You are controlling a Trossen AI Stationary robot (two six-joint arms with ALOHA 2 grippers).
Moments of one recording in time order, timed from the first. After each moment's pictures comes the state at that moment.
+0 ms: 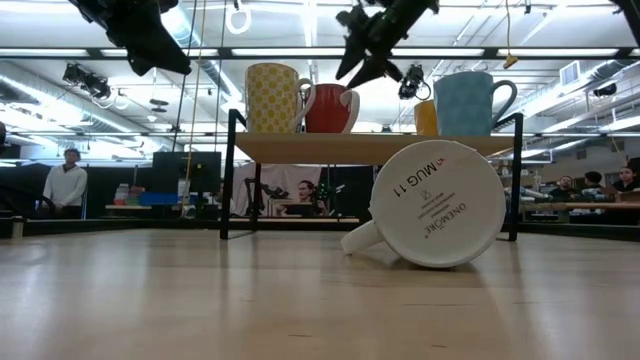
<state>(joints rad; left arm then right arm) 0.11 0.74 0.78 -0.62 -0.13 -0.20 -0.53 1.74 1.85 -0.79 -0.06 0.29</state>
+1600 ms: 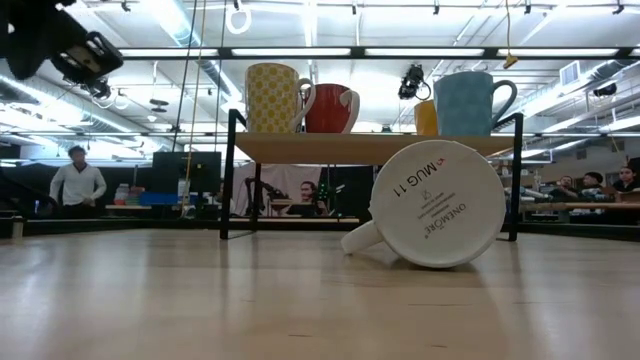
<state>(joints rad) -0.49 1.04 0.81 -0.77 0.07 -0.38 0.02 1.60 1.85 -0.92 0.09 0.14</state>
